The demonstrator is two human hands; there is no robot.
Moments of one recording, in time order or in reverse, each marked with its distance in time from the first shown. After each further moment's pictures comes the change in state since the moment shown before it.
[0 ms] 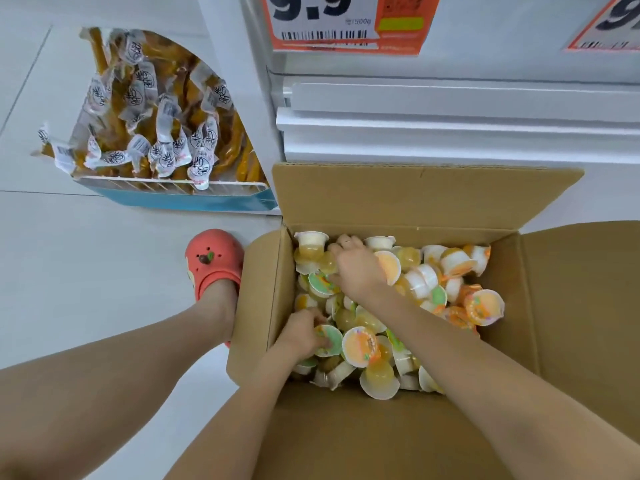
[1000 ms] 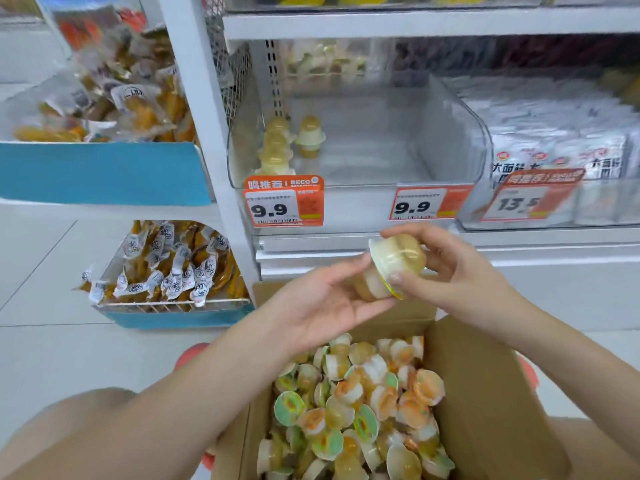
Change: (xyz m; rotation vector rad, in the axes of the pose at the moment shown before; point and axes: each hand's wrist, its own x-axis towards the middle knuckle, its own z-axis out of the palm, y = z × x) left_hand -0.209 0.219 -0.130 -1.292 -0.609 0.503; right_hand -0.194 0.019 -0.299 1.039 0.424 -0.213
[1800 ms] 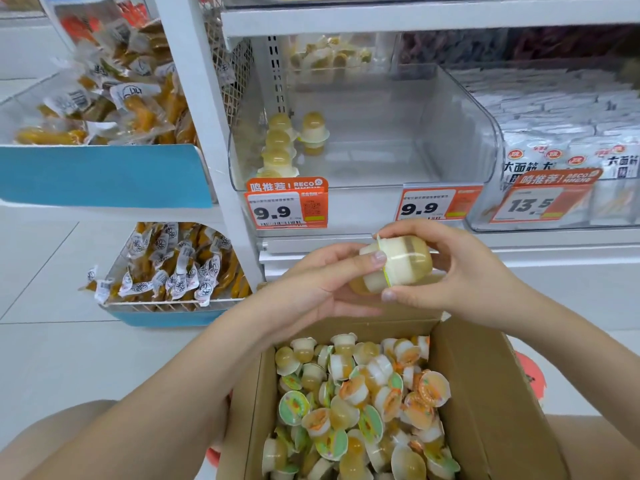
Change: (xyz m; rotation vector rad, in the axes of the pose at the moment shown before) left_hand -0.010 0.023 0.000 0.635 0.053 0.127; right_hand 0.019 -0.010 -0.001 -0.252 -0.056 -0.036
